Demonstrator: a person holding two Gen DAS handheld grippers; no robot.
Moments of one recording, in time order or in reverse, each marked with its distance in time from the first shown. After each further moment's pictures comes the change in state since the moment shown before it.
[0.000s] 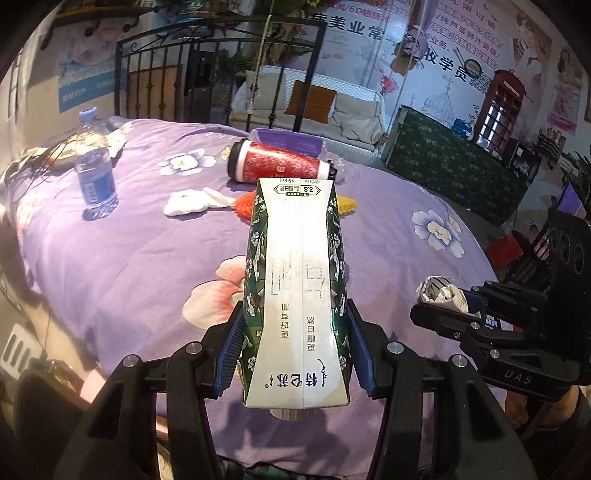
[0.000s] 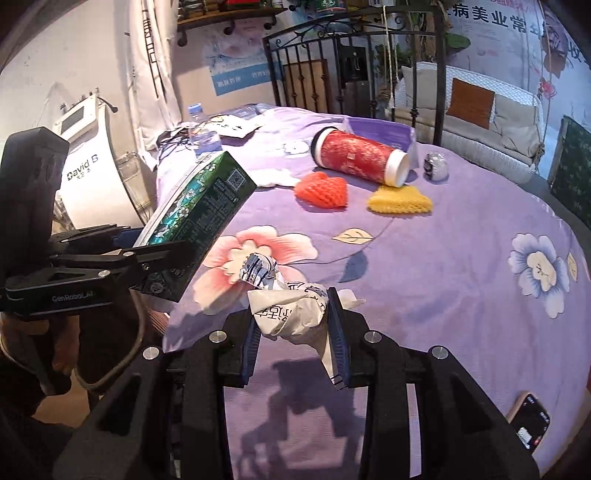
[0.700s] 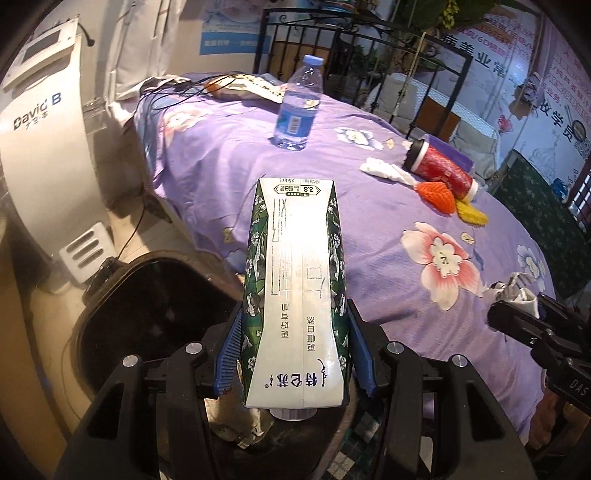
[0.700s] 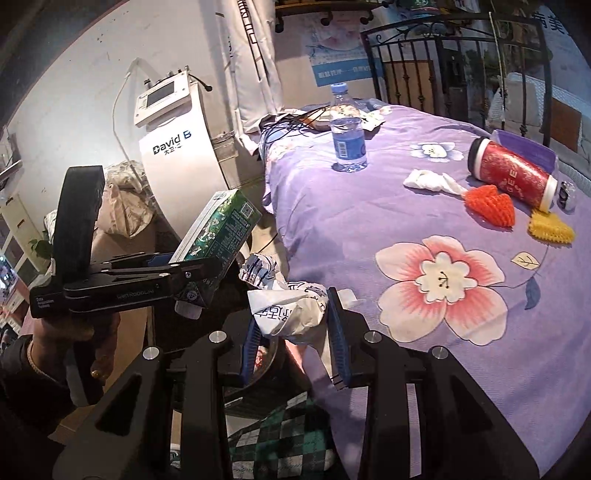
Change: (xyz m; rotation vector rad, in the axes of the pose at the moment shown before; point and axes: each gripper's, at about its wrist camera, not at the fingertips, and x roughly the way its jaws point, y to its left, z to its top) left arm -0.087 0.137 -0.085 -0.328 0.028 0.327; right arm 0.043 0.146 0.000 -0.153 0.024 0.297
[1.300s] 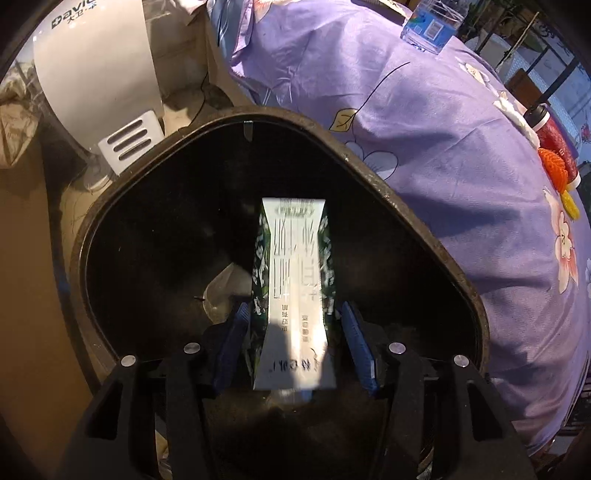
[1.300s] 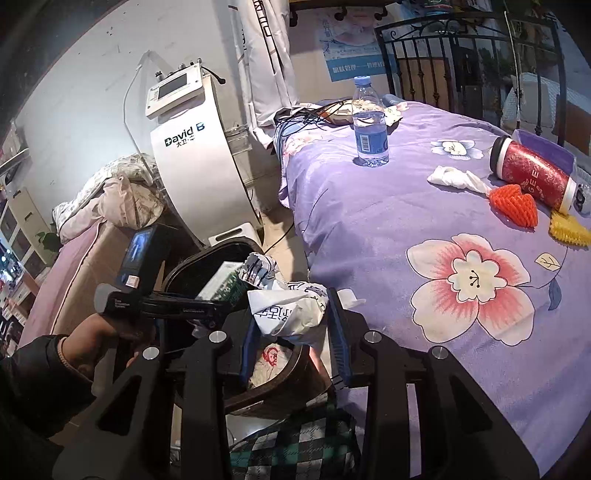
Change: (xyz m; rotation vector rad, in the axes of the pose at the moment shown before) left arm 0.077 0.086 -0.037 -0.212 0.354 0.160; right arm 0.009 0.011 -0.003 -0.001 0.016 0.023
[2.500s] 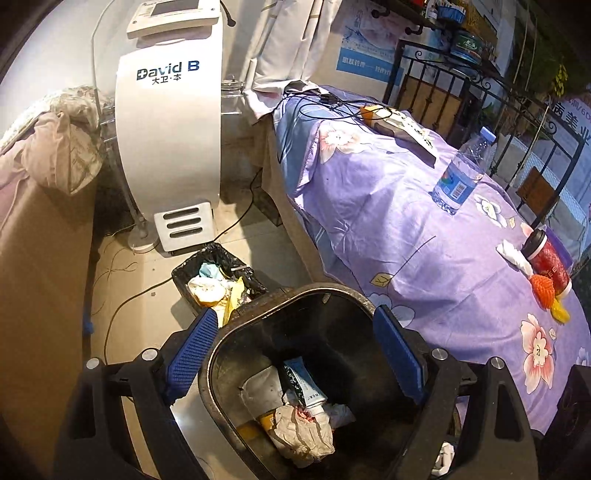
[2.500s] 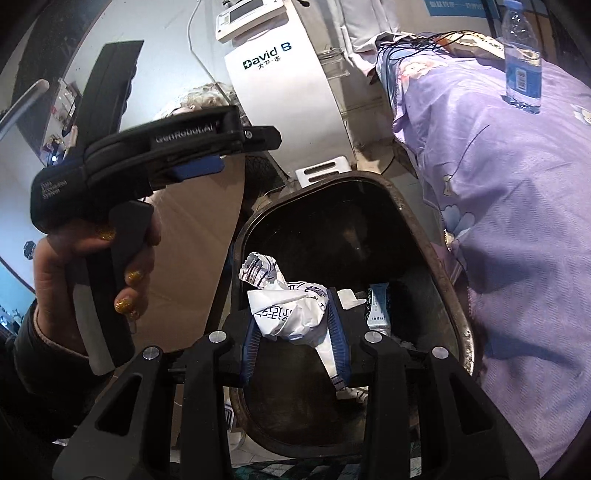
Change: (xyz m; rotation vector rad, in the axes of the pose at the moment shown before) left arm -0.110 0.047 0.029 -0.154 -0.447 0.081; right arm 0.139 0.095 -0.003 -0.119 0.308 0.346
